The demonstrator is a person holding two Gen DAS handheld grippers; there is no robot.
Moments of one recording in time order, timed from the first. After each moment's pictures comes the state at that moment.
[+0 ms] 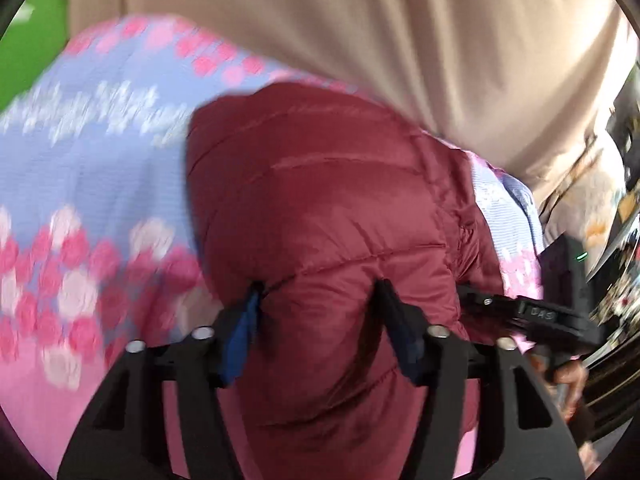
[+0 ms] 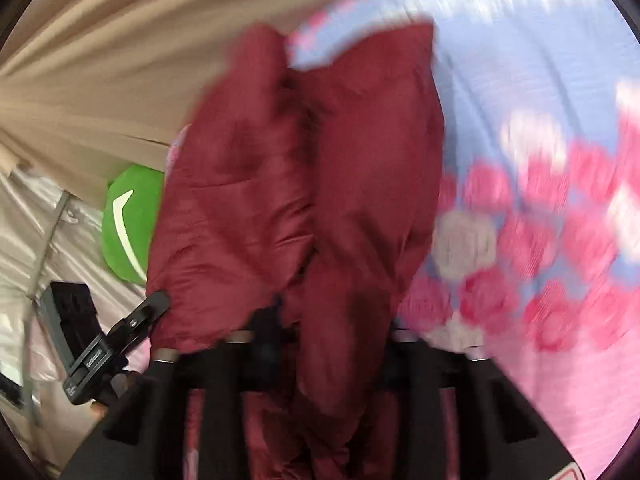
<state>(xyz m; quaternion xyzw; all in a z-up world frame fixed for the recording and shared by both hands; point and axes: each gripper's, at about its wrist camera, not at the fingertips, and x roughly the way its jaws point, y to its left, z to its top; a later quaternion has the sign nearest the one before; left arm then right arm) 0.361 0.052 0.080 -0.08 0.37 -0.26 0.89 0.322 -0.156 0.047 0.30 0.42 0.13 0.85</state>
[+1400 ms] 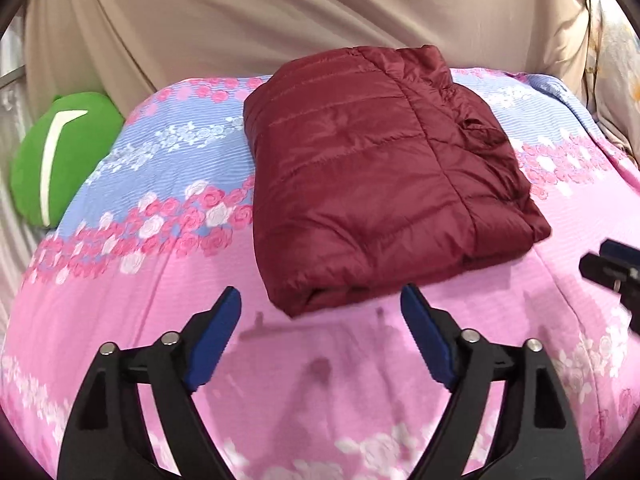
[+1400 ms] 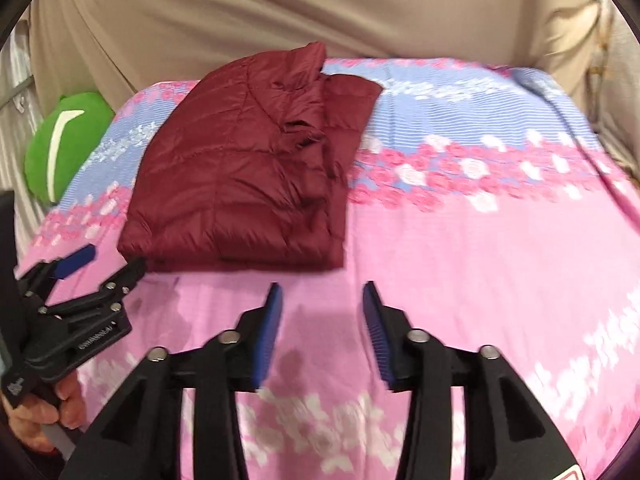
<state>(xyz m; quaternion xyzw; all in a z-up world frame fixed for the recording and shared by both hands) 0.191 -0.022 0.052 0.11 0.33 -0.10 0.93 0.132 -0.129 0.070 0.08 0.39 -0.07 0.91</state>
